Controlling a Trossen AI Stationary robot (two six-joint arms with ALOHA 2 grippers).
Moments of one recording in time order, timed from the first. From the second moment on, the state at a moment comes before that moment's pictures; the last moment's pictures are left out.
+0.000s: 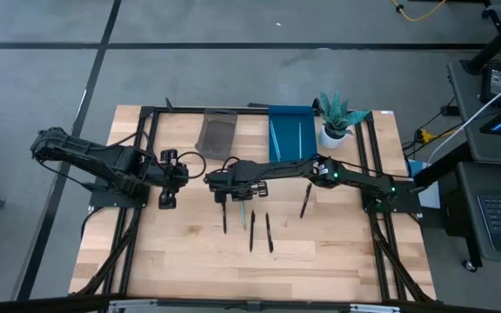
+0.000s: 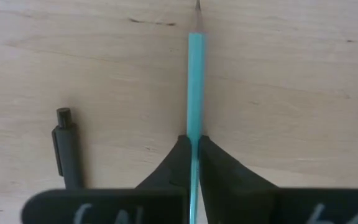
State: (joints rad) left arm -0.22 0.97 0.89 -1.07 -0.28 -0.23; right arm 0.03 2.59 2.36 -1.25 -0.03 1.46
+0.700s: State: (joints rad) left arm -0.22 0.98 0.89 -1.06 -0.28 -0.22; right arm 0.03 2.56 2.35 -1.26 0.00 1.46
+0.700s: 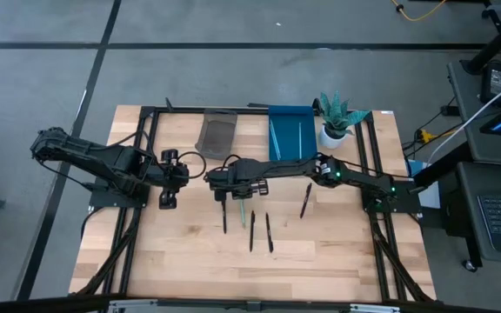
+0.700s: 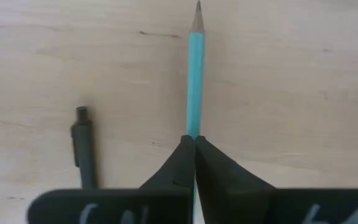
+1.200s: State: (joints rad) left arm -0.22 0.97 0.89 -1.06 -0.28 -0.22; right arm 0.03 2.56 2.36 -1.26 0.00 1.42
